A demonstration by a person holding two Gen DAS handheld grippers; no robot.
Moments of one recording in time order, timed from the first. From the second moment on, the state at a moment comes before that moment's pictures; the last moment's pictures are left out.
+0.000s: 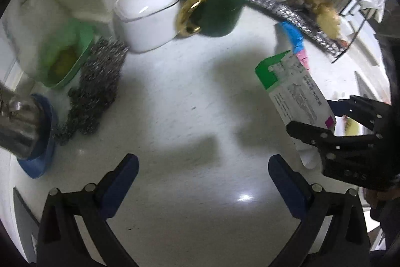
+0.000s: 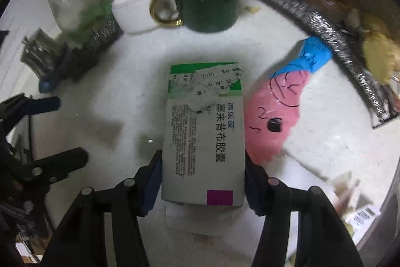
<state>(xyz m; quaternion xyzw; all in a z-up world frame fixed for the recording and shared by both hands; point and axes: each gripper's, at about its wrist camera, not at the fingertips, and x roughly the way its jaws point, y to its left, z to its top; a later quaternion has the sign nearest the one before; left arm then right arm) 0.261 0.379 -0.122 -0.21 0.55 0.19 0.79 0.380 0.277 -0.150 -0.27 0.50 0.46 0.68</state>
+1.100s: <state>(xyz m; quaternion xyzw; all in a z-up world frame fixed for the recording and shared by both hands) 0.476 0.325 -0.179 -0.09 0.56 0.11 0.82 0.466 0.127 -0.131 -0.14 0.54 0.30 0.77</state>
